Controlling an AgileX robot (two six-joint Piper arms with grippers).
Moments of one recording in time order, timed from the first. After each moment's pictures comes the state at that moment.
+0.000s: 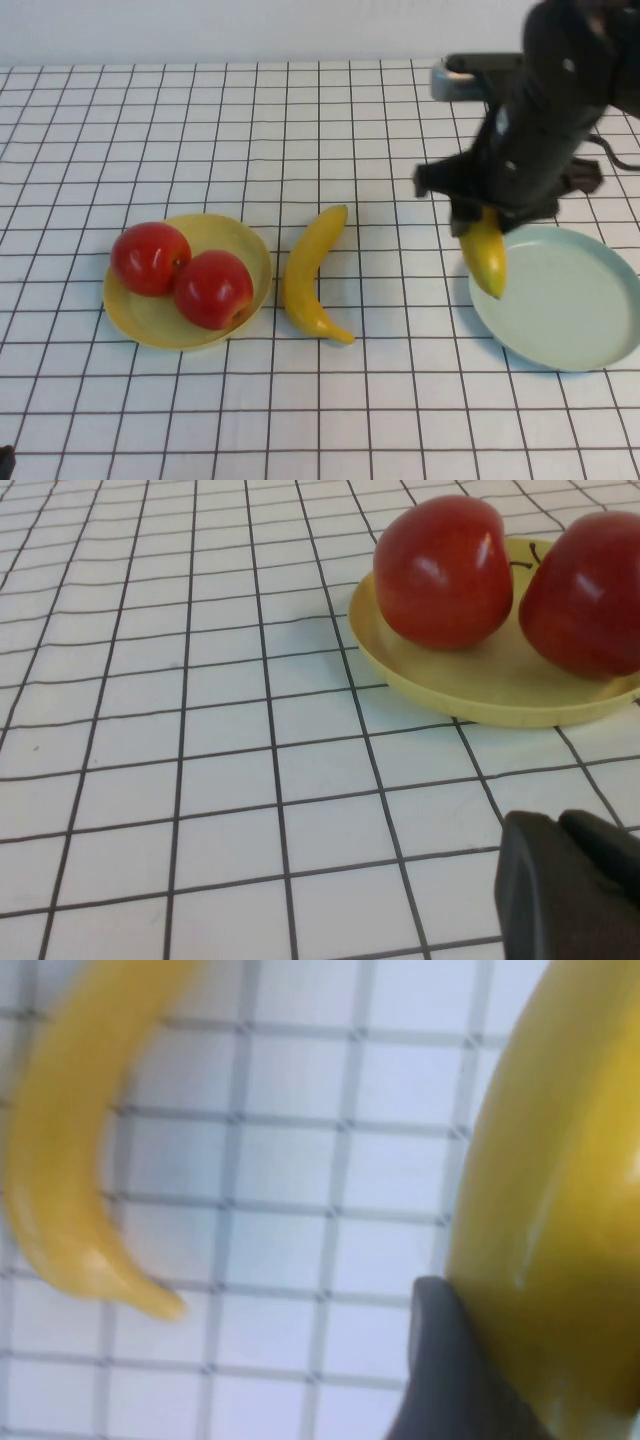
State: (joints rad) right arm 0.52 1.78 -1.61 -0.08 1.14 0.49; left arm -0.14 -0.01 0.02 0.00 0.37 0.07
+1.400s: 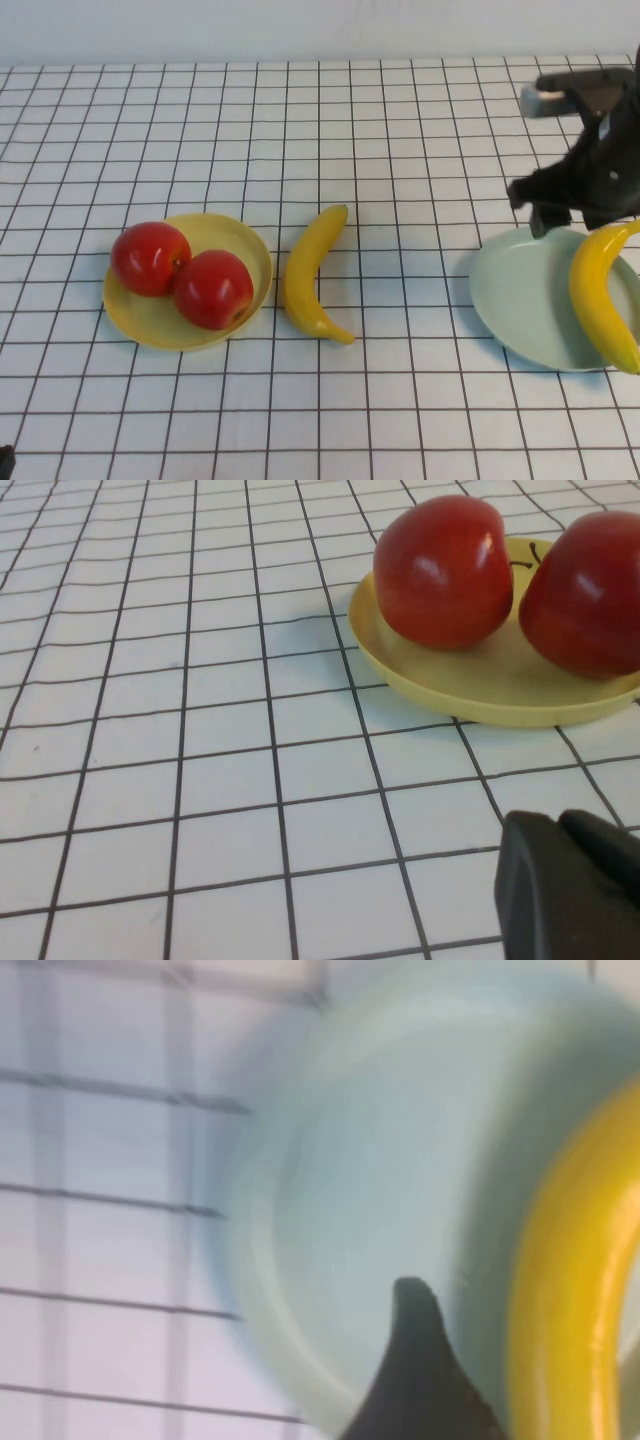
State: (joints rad) right arm 0.31 1.71 -1.40 -0.08 1.03 0.21; left arm -0.14 -0.01 0.02 0.00 0.37 0.07
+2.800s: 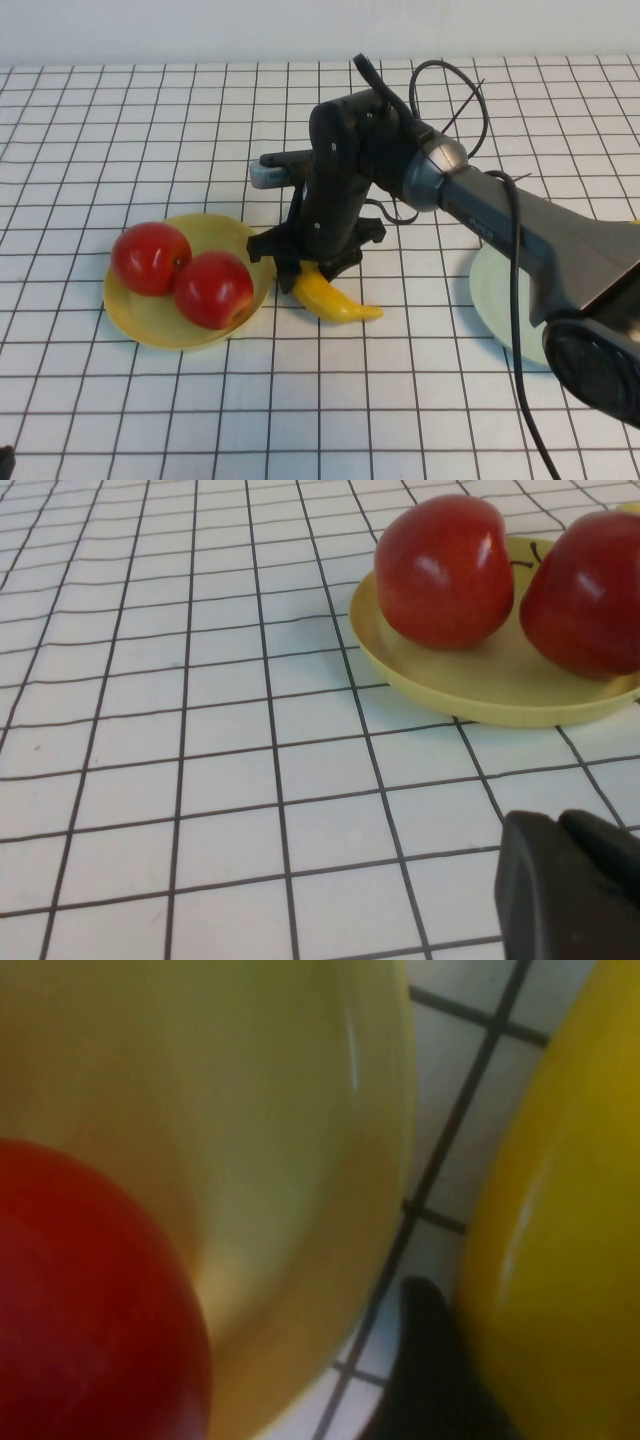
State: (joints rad) right arm 0.67 2.45 -2.28 0.15 1.23 0.31; left arm -0.14 -0.01 0.02 0.00 0.37 0.07
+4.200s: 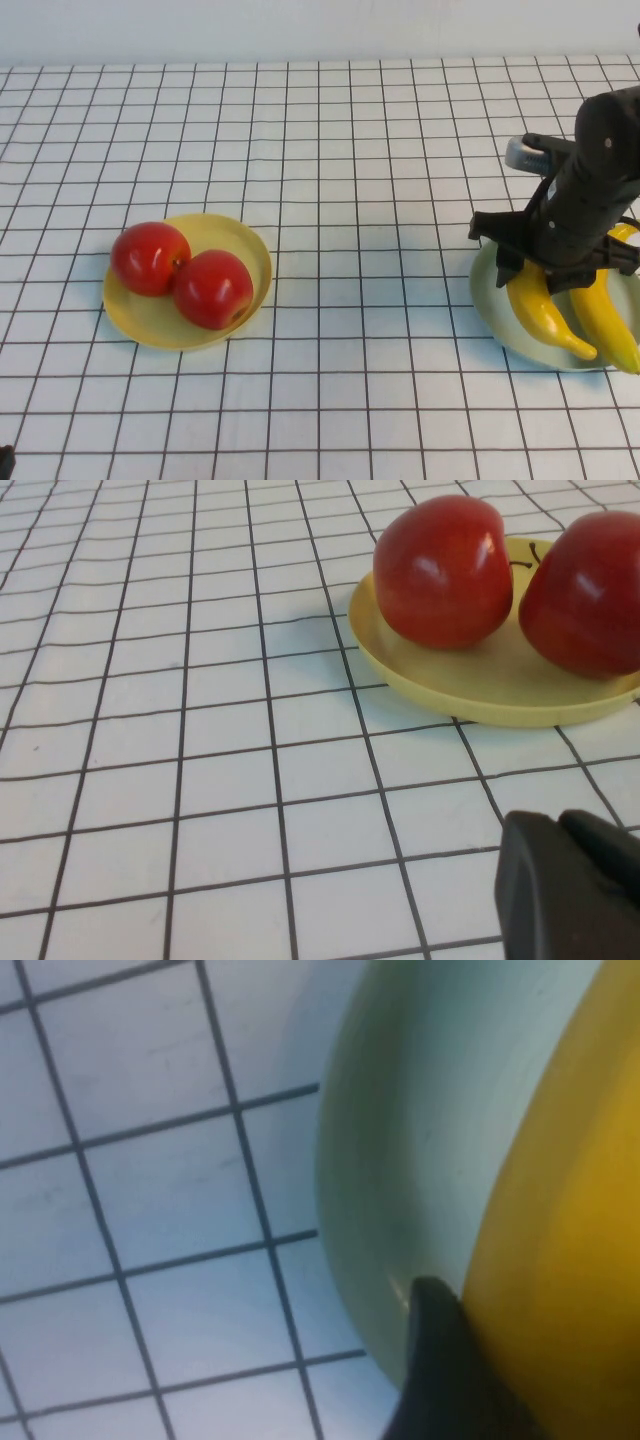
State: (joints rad) right arm 0.36 1.81 -1.32 0.01 0.93 0.59; left arm -0.14 -0.01 0.02 0.00 0.37 0.07
